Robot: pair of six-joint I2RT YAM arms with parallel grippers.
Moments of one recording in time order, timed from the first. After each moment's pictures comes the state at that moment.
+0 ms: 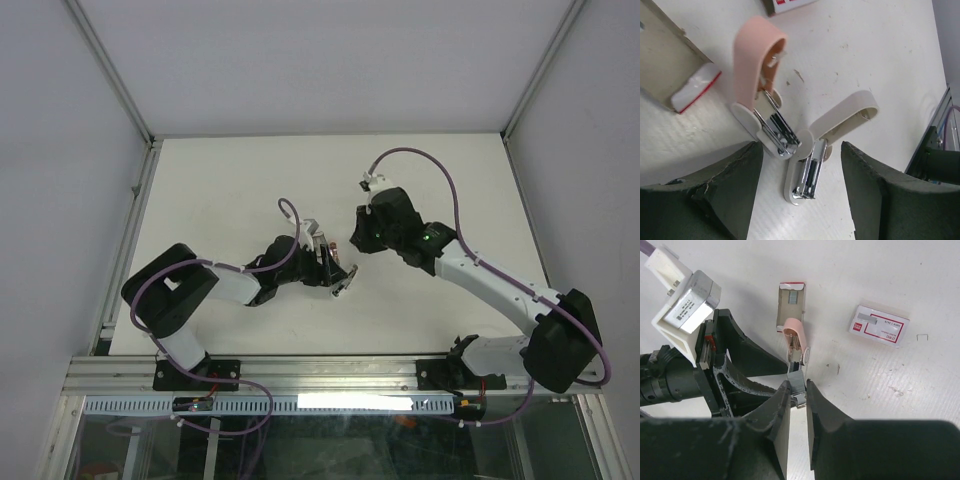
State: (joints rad) left arm -0.76 1.69 0.56 0.66 0.23 -0.71; right arm 0.72 1.29 0.99 -0.40 0.07 0.38
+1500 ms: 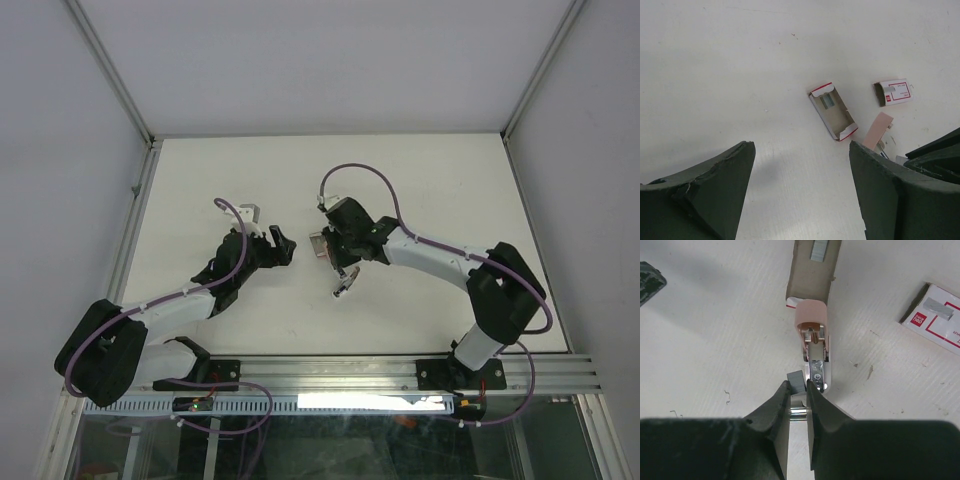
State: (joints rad) left arm -0.57 1.21 0.39 0.46 -0.13 -0.50; right arm 0.83 1.63 1.11 -0.46 0.05 0.32
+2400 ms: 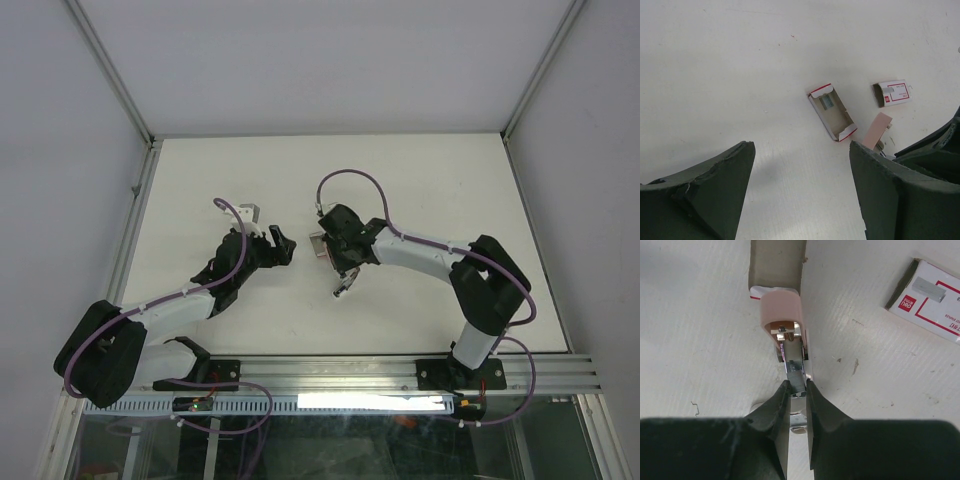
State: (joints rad) left arm -0.57 1.20 0.39 0.46 -0.13 -0.50; right arm 0.86 1.71 1.14 -0.52 0.16 0.34
